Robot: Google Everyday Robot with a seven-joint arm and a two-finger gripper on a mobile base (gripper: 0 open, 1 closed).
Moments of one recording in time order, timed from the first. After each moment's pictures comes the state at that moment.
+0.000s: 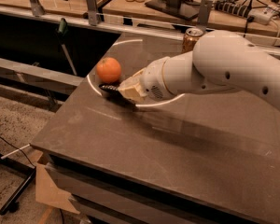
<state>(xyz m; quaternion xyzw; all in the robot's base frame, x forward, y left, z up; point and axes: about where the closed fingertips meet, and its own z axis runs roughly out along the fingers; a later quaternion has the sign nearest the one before) 0.542 0.034 0.878 -0.50 0.73 0.21 0.43</state>
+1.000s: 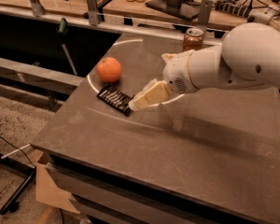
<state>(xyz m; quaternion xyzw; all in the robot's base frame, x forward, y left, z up) 0.557 -0.021 0.890 -0.47 0.74 0.19 0.44</state>
